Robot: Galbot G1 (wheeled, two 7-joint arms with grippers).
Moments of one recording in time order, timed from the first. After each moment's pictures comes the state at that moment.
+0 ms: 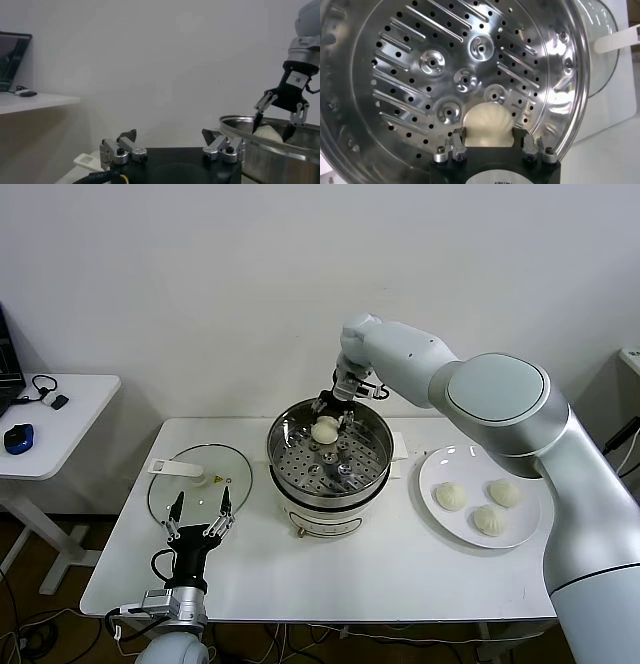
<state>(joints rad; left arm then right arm) 1.54 -1.60 -0.56 -1.97 -0.09 -0.11 0.00 0.53 1.55 -1.72 0.46 0.24 0.82 -0.84</state>
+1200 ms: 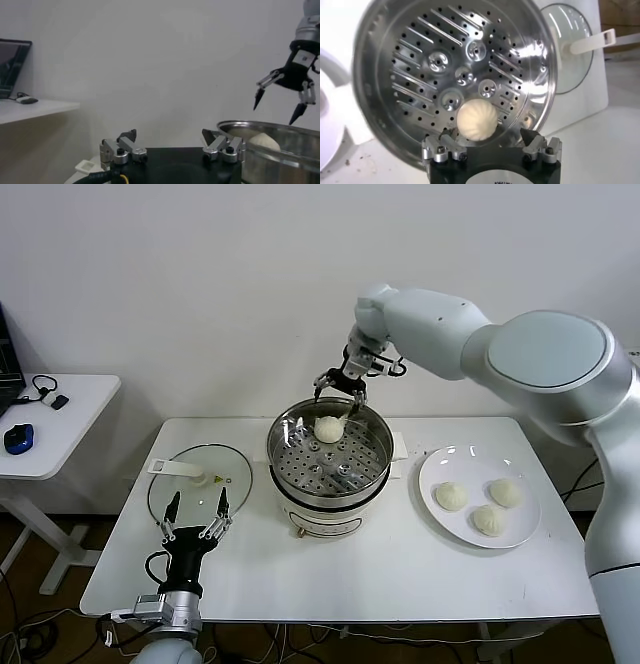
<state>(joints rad) 1.58 -1.58 -0.57 -2.03 -0.10 -0.10 0.00 0.77 1.44 -1.89 0.72 0.46 0.82 -0.82</state>
